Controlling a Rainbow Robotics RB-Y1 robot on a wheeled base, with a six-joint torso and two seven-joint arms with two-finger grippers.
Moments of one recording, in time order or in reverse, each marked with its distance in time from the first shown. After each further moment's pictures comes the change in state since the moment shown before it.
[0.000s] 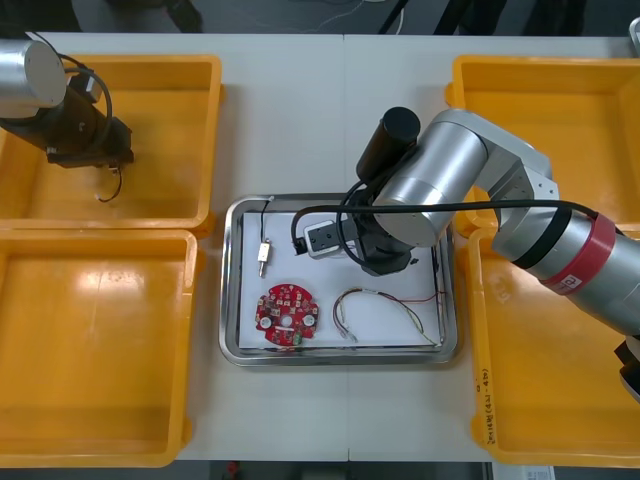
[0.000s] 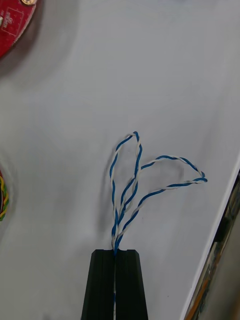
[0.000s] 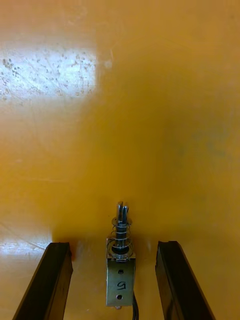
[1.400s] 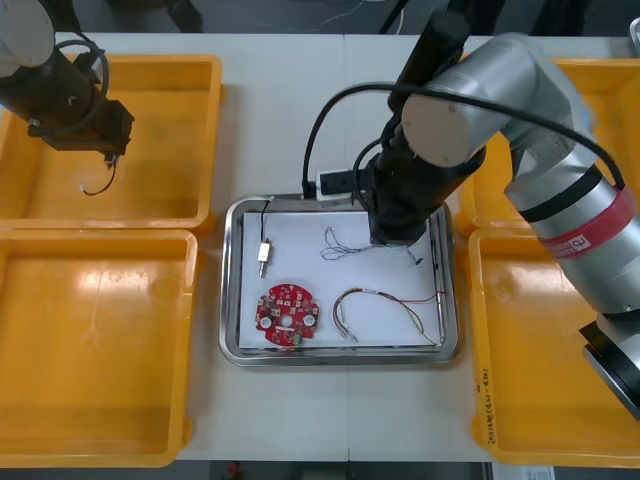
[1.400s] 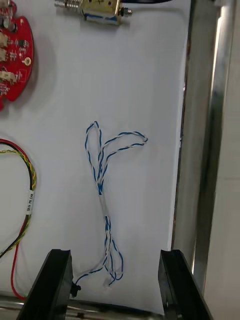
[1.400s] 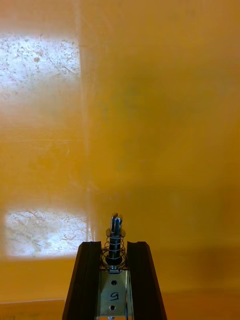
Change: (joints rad) right arm 0.001 0.116 -0.362 0.001 -0.060 0.322 0.000; left arm 0.001 0.051 0.038 -0.243 0.026 0.283 0.000
